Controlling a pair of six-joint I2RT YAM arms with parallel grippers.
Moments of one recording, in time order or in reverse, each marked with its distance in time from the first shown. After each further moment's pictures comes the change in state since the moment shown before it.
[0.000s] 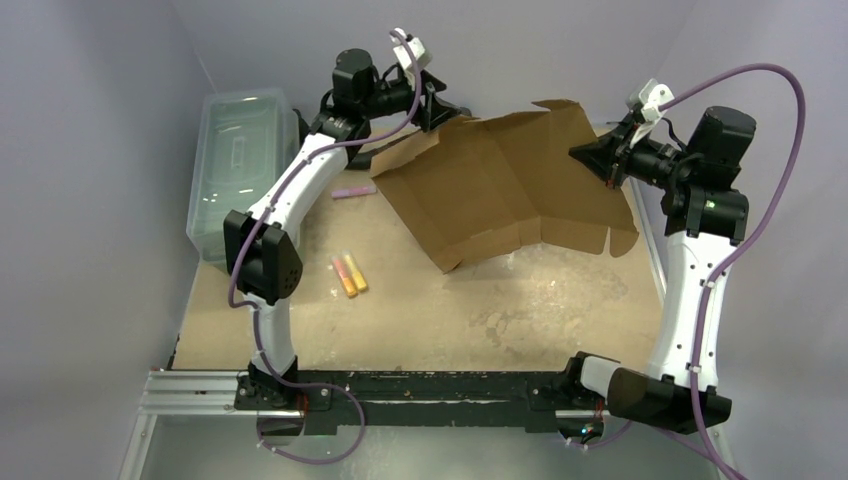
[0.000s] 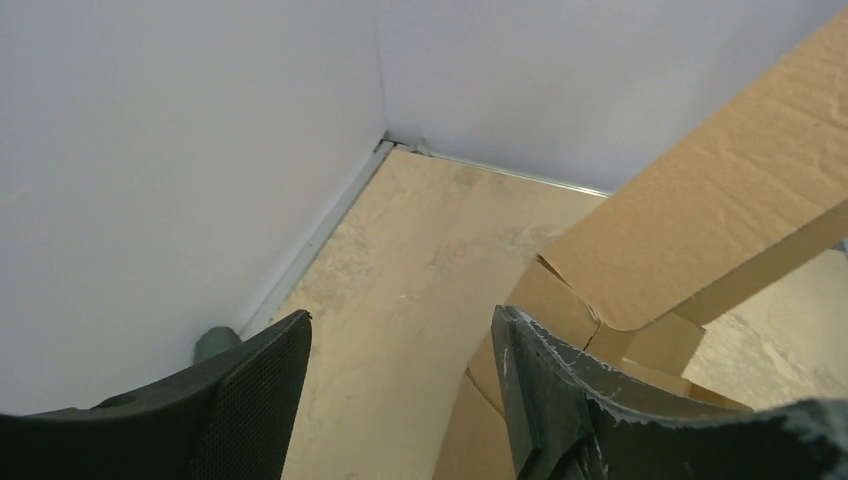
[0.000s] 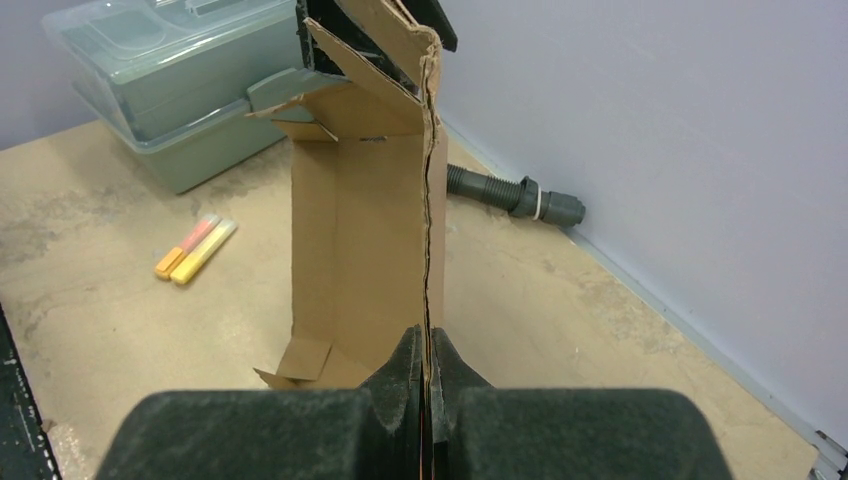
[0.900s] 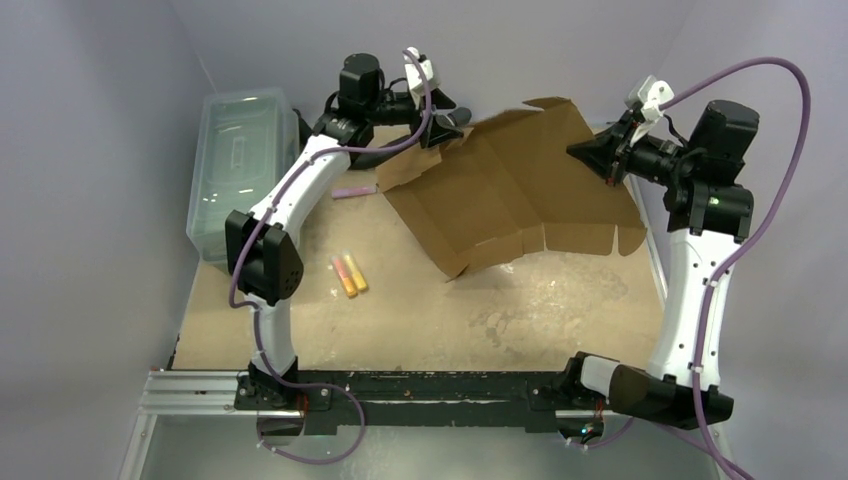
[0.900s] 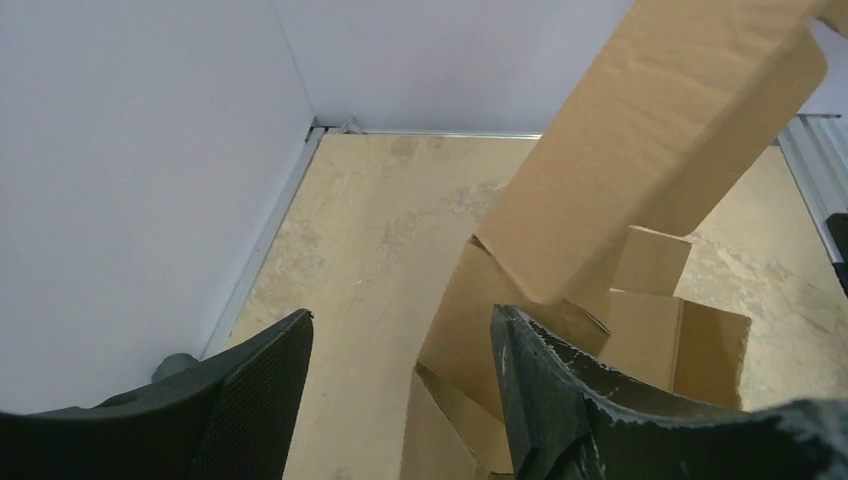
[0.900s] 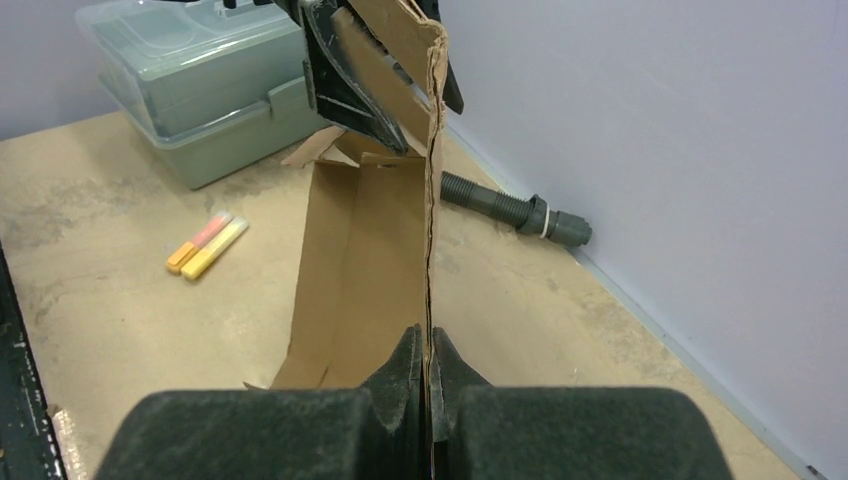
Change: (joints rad) left arm -0.020 0.000 -0.015 -0.114 0.185 0.172; right arm 0.015 0.015 0.057 -0.043 -0.031 -0.036
